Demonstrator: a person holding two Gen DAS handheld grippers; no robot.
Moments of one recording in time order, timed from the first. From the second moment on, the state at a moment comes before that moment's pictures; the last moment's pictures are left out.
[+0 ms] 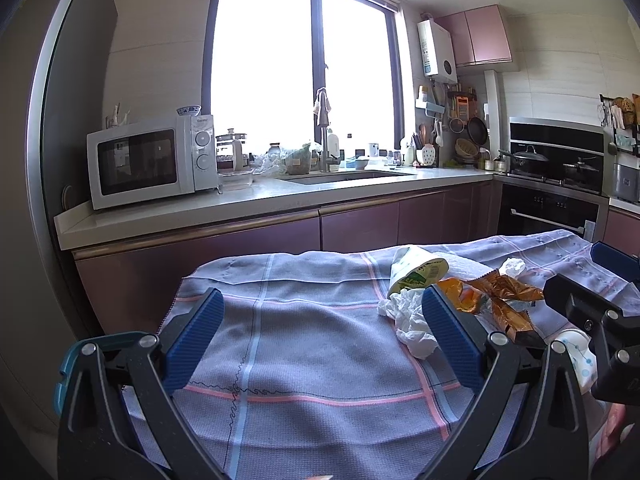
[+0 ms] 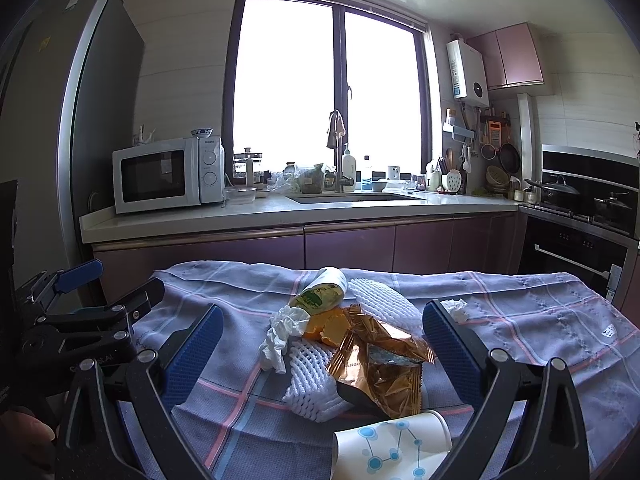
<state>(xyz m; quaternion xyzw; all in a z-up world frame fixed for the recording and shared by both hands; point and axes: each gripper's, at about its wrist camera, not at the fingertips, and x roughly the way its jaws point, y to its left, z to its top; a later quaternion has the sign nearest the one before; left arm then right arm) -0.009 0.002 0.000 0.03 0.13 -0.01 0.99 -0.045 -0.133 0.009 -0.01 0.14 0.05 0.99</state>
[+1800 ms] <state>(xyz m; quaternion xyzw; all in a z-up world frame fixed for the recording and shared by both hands) -0.026 0.007 0.002 0.01 0.09 -0.01 1.00 -0.043 -0.139 0.008 0.00 0.14 0.04 0.99</state>
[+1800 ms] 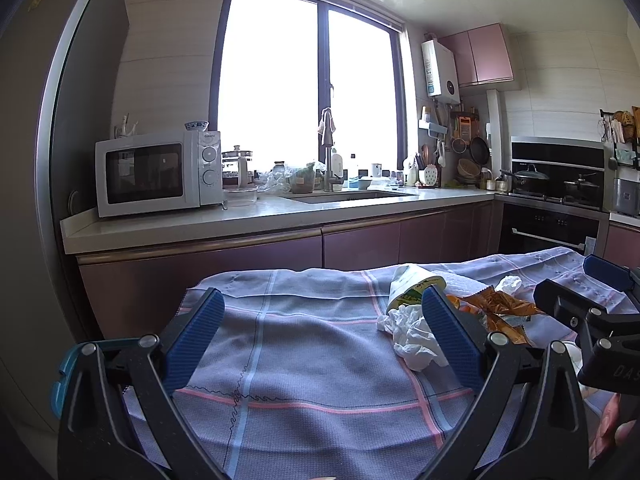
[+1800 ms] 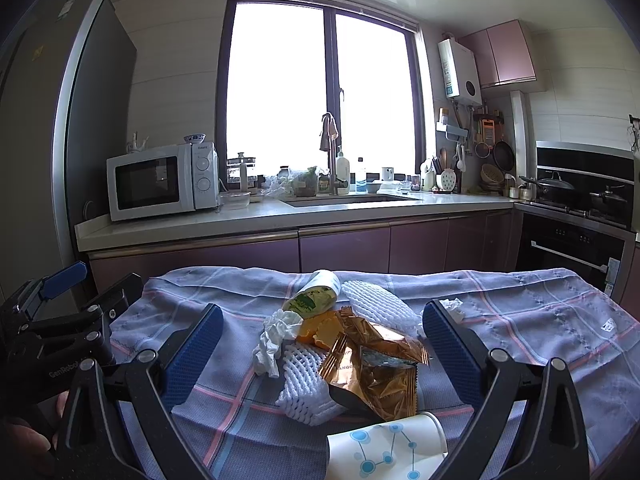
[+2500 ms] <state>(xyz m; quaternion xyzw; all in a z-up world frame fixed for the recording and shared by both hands) -0.026 0.006 0.002 0.01 0.10 -0.01 1.00 -0.043 -0.142 0.007 0.01 0.14 0.04 0.99</state>
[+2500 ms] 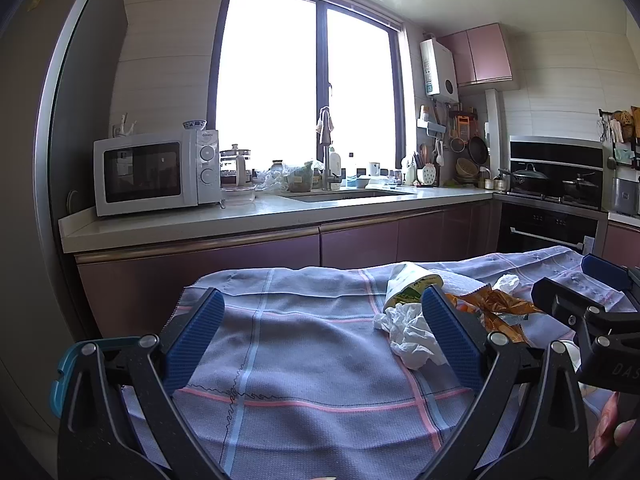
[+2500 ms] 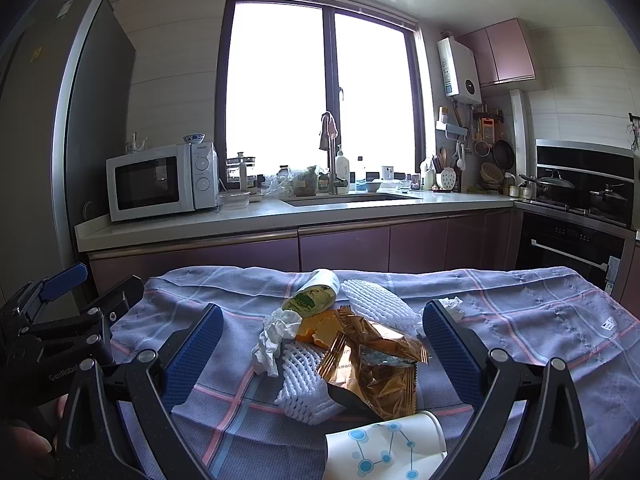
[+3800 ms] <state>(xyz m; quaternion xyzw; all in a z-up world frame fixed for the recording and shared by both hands) 0.098 -0.067 -0.056 0.08 0.33 -0.17 0.92 -0.043 -0.231 -0.059 0.15 0.32 0.12 0.93</state>
